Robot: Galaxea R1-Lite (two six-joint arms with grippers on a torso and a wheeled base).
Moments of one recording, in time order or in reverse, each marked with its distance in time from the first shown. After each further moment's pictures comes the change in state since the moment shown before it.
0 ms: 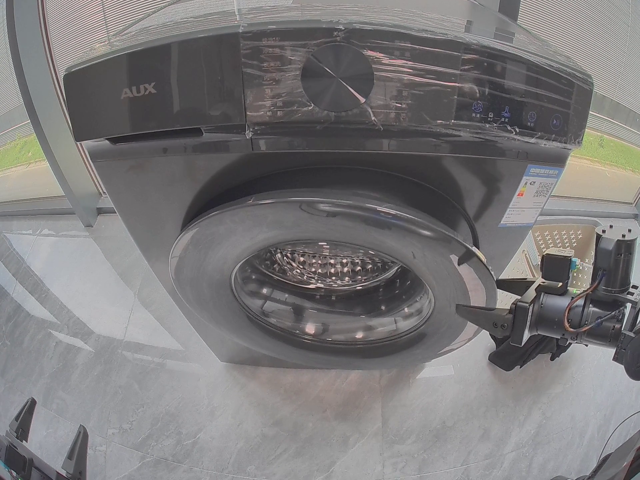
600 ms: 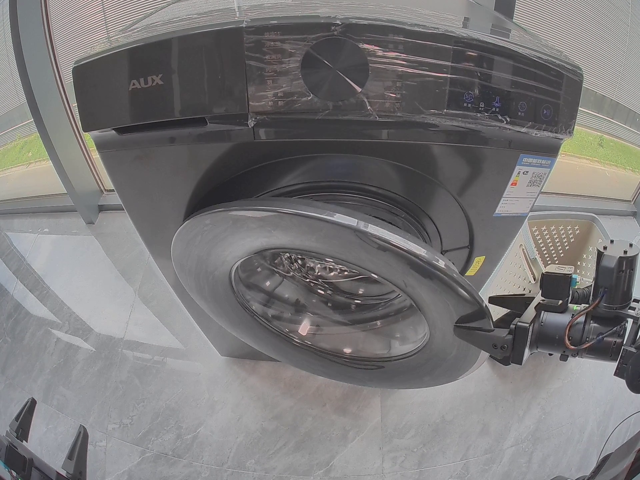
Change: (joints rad) left arm 0.000 0.000 0.000 0.000 0.000 0.000; right arm 0.035 -0.026 0.065 -0.011 0.001 -0.001
